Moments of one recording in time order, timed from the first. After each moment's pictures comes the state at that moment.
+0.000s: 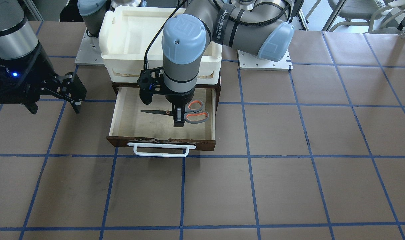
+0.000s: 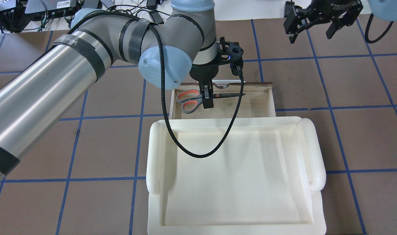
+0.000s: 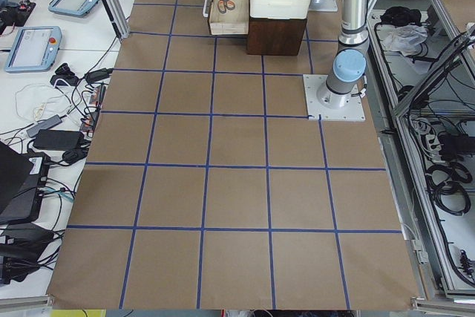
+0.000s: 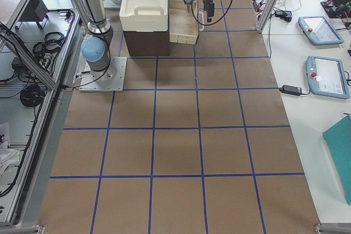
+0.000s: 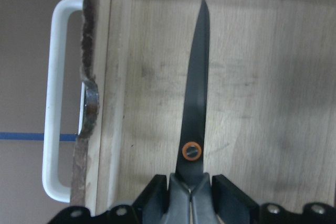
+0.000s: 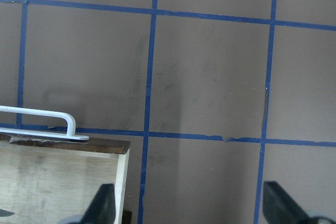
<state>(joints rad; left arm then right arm) -2.00 -1.94 -1.43 -1.41 1.48 1.09 1.51 -1.45 1.41 -1.65 -1.58 -0.11</state>
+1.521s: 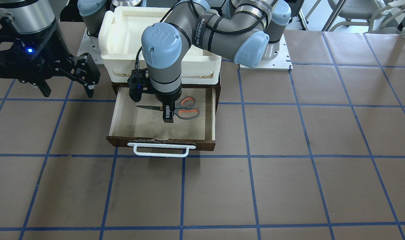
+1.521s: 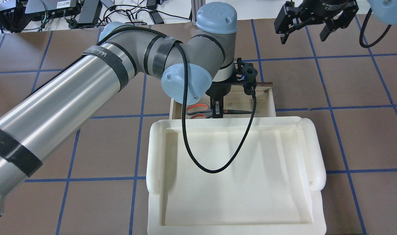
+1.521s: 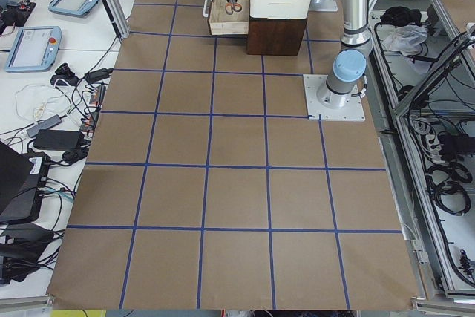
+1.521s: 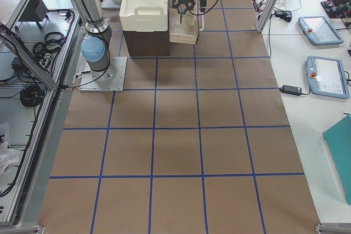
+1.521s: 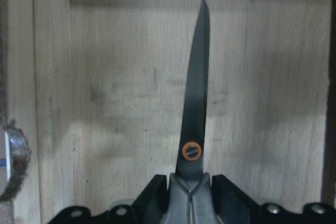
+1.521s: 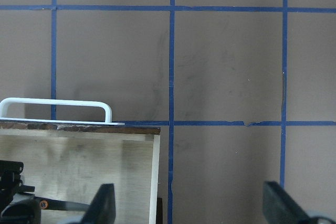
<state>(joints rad) -2.06 -1.96 -1.45 -1.43 1.50 1.09 1.57 -1.51 1.41 -1.60 -1.60 -0.02</state>
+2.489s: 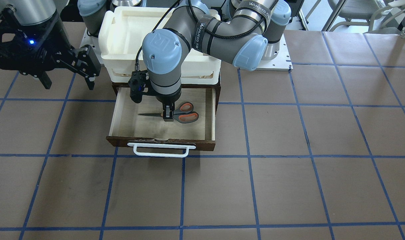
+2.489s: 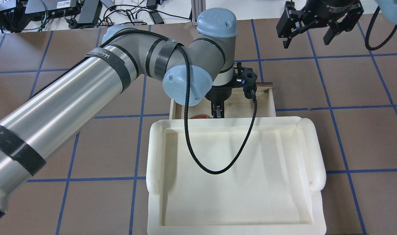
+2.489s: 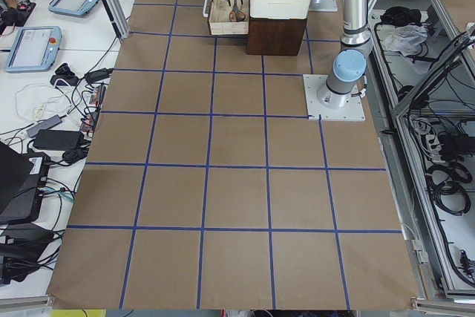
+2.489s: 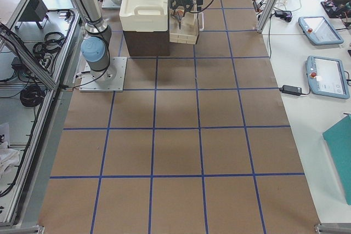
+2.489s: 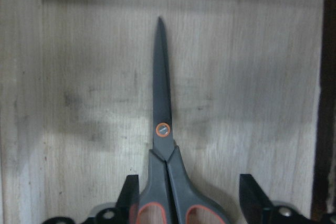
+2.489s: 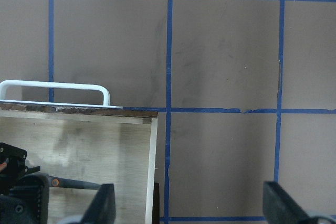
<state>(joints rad) -2.06 -1.97 -1.46 -1.45 1.47 1.07 1.57 -1.52 1.42 -1.56 -1.60 -0.03</state>
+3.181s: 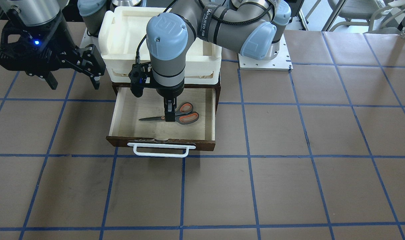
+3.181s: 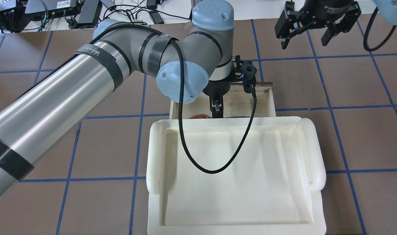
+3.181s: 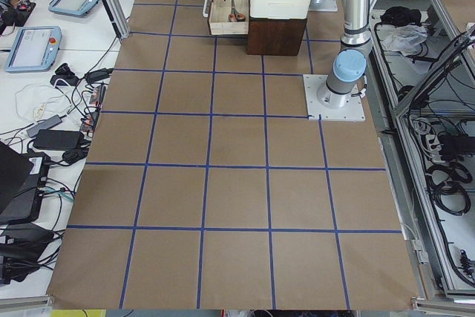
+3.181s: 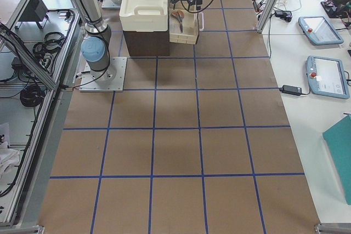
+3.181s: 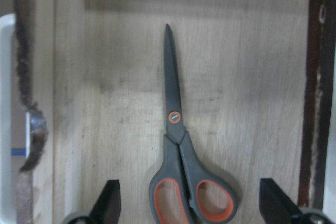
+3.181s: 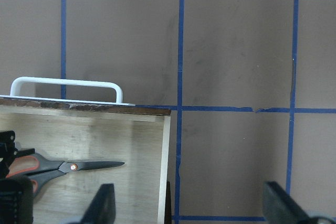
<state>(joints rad) -2.03 -1.92 -1.45 -1.43 1.48 1.06 1.58 -1.53 1.42 -1.56 -1.56 -0.02</state>
